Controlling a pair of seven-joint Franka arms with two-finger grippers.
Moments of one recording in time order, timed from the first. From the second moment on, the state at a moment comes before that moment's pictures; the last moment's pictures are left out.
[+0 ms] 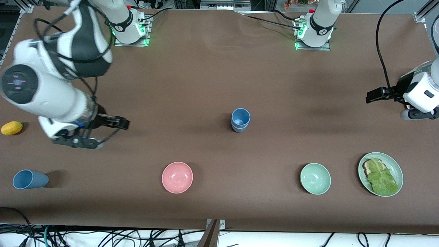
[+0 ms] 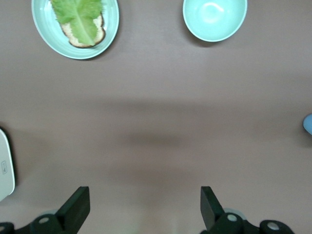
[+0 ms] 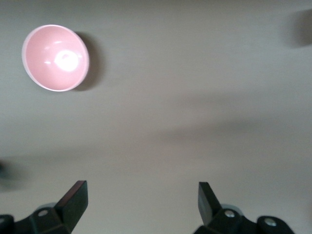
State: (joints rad) left arm -0.12 0.15 0.16 -1.56 -0.03 1.54 -0.02; right arm 0.32 0.44 -0.16 -1.25 0.08 1.60 0.28
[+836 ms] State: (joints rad) left arm -0.12 0.15 0.16 -1.56 -0.03 1.54 0.07; right arm 0.06 0.13 0.01 -1.49 0.04 1.52 0.11
